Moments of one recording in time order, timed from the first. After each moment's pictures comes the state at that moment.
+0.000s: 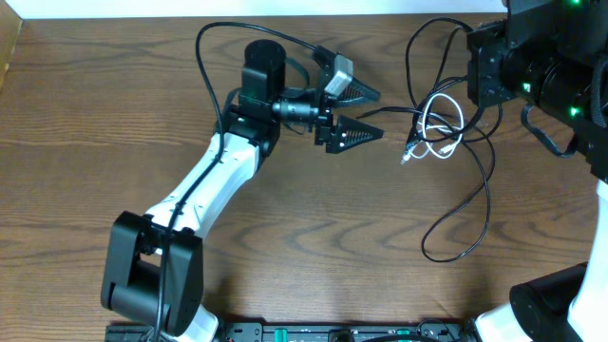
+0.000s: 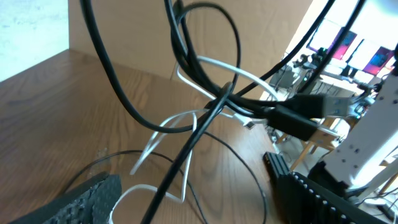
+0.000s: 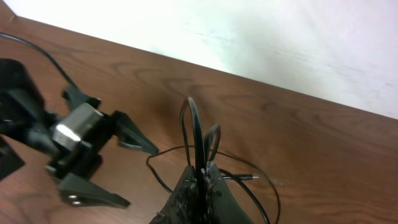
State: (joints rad) left arm -0.37 1.73 1.22 0.26 1.28 -0.07; right arm 0.32 1.70 2.66 -1.57 0.00 0.02
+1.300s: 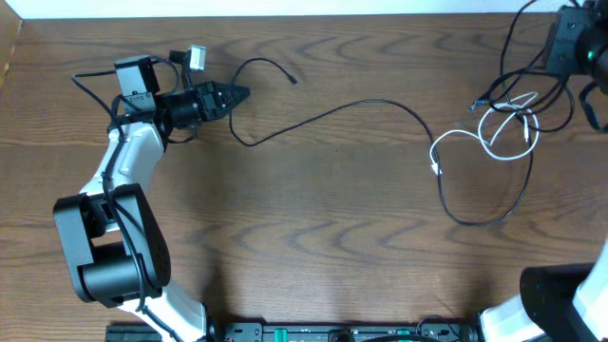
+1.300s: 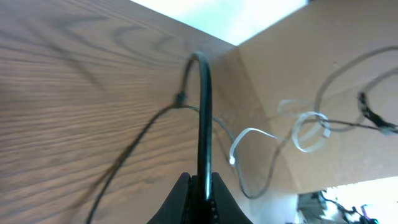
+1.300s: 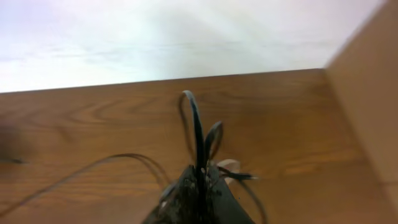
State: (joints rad) left arm 0.18 1.85 1.21 -0.13 1.23 -0.23; right arm 0.09 1.74 2.66 -1.53 0.19 0.12
